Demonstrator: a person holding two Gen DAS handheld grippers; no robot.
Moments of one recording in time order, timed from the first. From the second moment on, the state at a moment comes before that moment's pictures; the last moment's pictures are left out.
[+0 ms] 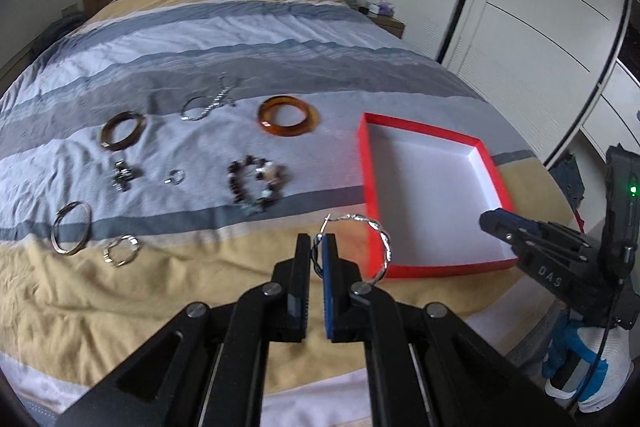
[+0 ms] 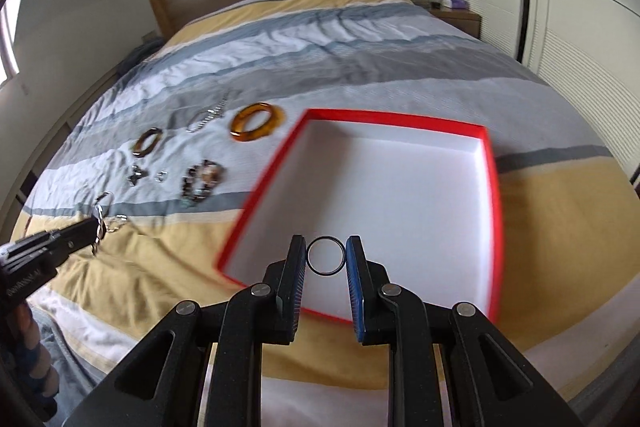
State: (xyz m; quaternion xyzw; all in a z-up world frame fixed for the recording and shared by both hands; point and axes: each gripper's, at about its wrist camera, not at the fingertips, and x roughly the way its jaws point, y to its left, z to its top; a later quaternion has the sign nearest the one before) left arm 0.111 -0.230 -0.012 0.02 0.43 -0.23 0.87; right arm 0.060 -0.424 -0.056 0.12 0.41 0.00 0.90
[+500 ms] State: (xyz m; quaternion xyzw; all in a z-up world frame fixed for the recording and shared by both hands) left arm 0.150 -0.342 -0.097 0.08 0.52 -0.26 0.81; right arm 0.080 -0.454 -0.116 0.08 0.50 0.02 0.86
